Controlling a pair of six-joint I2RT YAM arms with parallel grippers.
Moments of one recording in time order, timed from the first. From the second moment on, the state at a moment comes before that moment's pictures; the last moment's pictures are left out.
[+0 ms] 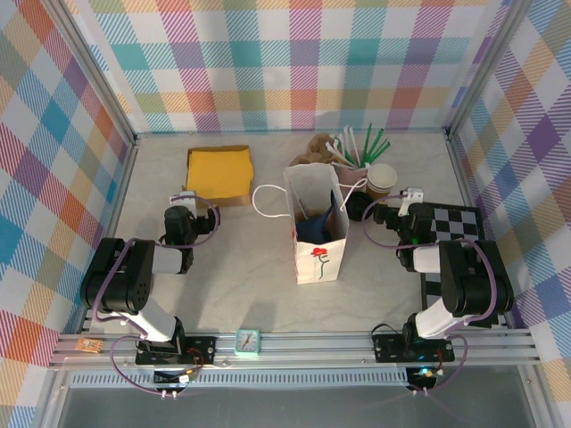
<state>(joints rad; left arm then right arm) -0.06 1.60 0.43 0.75 -0.09 -0.08 0.01 1.55 0.40 0.74 0.02 0.07</state>
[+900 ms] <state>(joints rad) -0.06 1.60 0.43 0.75 -0.09 -0.08 0.01 1.55 0.40 0.74 0.02 0.07</state>
